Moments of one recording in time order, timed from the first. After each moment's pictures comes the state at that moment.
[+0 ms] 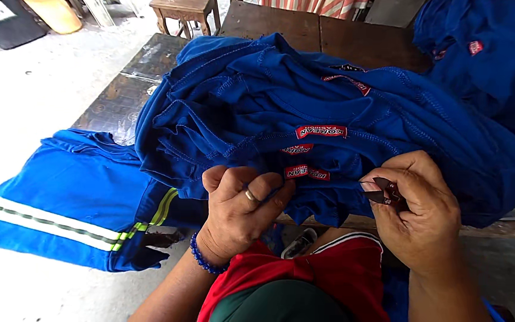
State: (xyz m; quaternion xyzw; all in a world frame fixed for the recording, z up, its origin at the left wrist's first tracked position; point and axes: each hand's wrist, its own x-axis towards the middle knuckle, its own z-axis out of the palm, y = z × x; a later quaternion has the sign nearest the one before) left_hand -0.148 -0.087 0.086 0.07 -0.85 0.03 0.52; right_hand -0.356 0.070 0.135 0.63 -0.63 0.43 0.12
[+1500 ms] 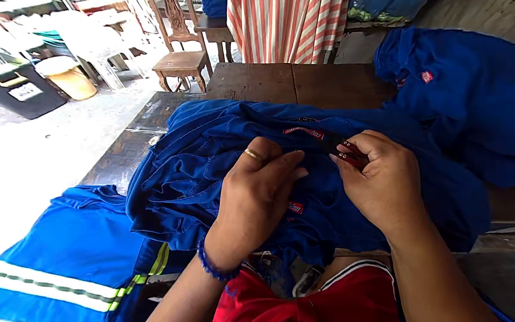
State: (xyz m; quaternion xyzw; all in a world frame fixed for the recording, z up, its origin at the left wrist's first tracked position) left_hand -0.224 -0.109 0.166 0.07 -0.85 -0.13 0.50; right_hand -0.384 0.011 0.181 0.51 -0.76 0.37 0.16
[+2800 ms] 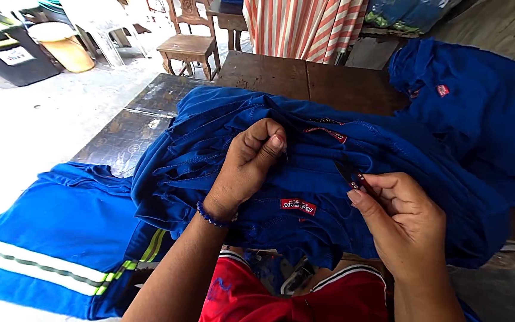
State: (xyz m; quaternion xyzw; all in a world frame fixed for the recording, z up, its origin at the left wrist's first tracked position) left_hand -0.231 -0.173 0.140 -0.07 -0.70 -0.54 0.46; right_hand -0.364 0.033 0.147 0.55 -0.60 0.58 0.03
